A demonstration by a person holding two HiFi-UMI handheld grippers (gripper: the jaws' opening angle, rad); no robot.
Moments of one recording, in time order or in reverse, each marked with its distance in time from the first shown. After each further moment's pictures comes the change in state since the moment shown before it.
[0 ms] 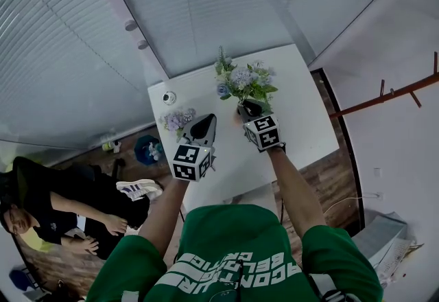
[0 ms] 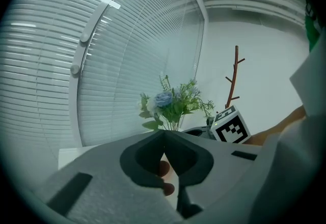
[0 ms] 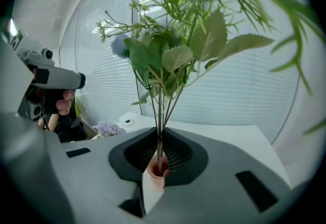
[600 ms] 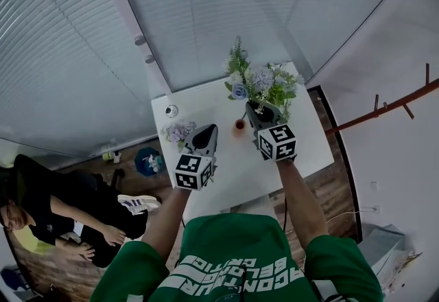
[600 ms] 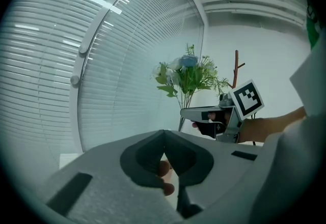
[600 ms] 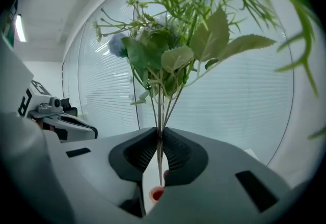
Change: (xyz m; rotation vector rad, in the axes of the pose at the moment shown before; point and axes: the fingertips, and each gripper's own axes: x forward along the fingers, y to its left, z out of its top) left arm -0.006 -0.007 0.025 -0.003 -0.052 0.016; right arm -0.067 -0.009 0.107 0.023 -0.227 0.006
